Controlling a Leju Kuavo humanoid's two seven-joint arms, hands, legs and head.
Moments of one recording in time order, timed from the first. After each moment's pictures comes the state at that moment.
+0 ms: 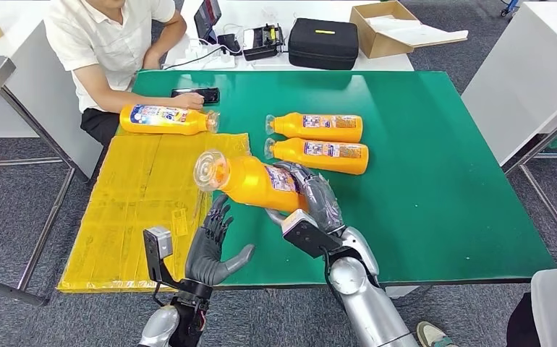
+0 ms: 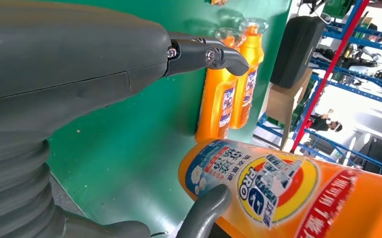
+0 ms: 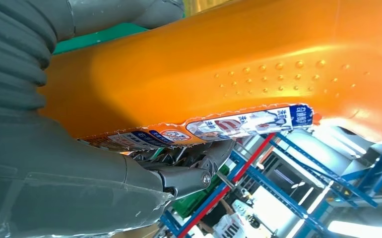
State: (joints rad) left arm -0.07 -0.30 -0.36 -1.22 0.27 -0.12 -0.30; right arm -0.19 0.11 0.34 -1.39 0.68 0.04 -0.47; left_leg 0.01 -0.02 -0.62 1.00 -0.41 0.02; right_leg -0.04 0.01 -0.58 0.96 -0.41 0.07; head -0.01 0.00
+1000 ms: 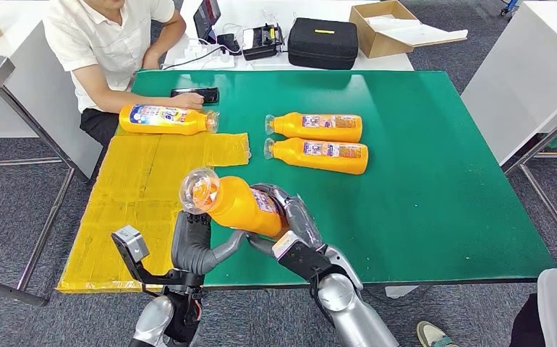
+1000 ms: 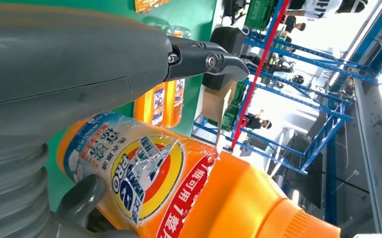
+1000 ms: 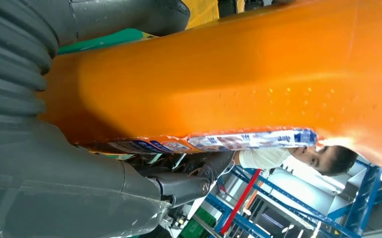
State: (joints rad) left arm -0.09 -0.30 -0.39 -1.34 0.31 -0.09 -0.44; right arm -0.15 0.11 0.45 -1.36 0.55 0.13 -0.53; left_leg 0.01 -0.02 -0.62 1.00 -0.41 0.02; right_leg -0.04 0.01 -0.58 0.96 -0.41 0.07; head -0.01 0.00
